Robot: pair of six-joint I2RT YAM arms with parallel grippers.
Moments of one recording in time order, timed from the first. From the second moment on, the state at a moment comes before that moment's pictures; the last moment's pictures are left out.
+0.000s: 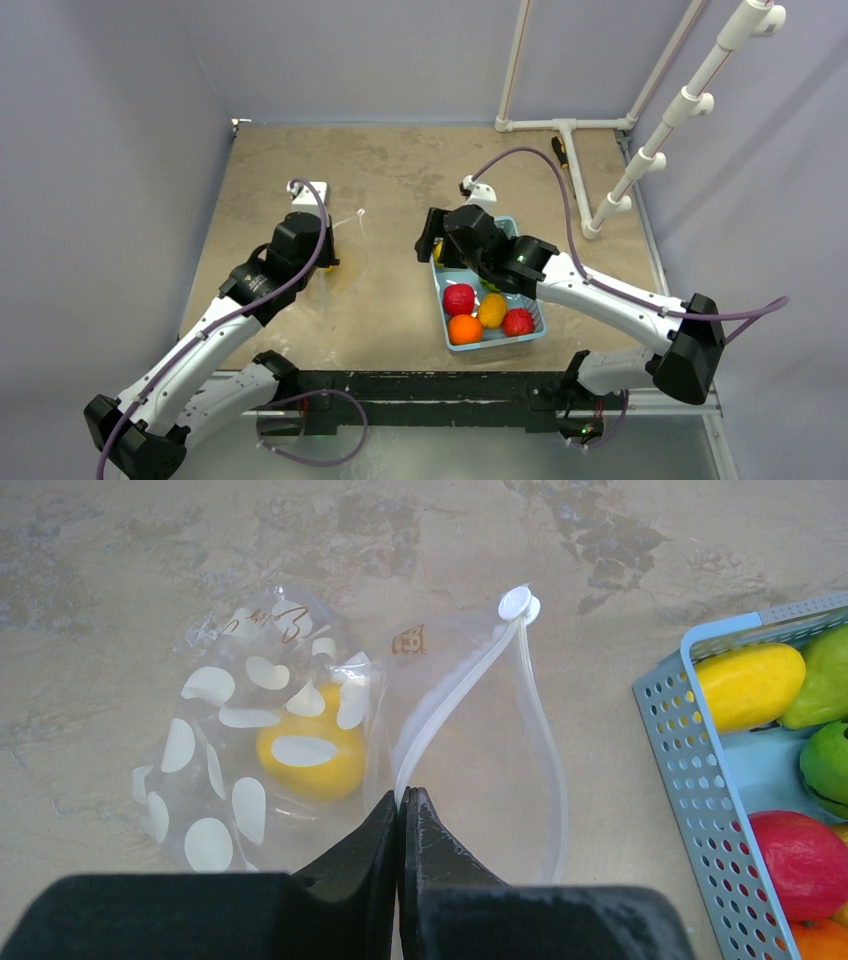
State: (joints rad) left arm -0.57 0.86 0.84 -0.54 -0.40 -0.33; right arm 0.95 1.31 1.12 -0.42 0.37 0.82
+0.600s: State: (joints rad) left arm -0.57 0.87 0.84 -0.54 -0.39 -0.33; right arm 0.86 1.31 1.03 -0.78 0.56 1.14
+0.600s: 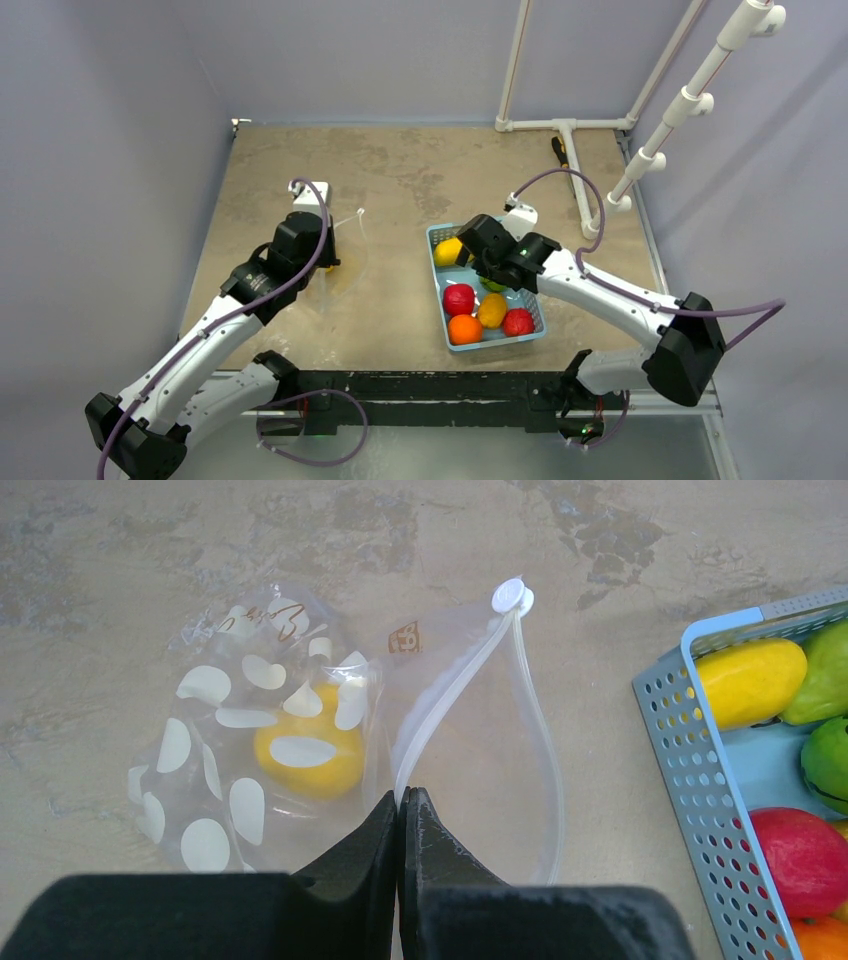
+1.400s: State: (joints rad) left arm -0.57 0.87 0.84 -0.54 -0.38 -0.33; right arm 0.75 1.38 0.95 -0.79 0.53 1.21
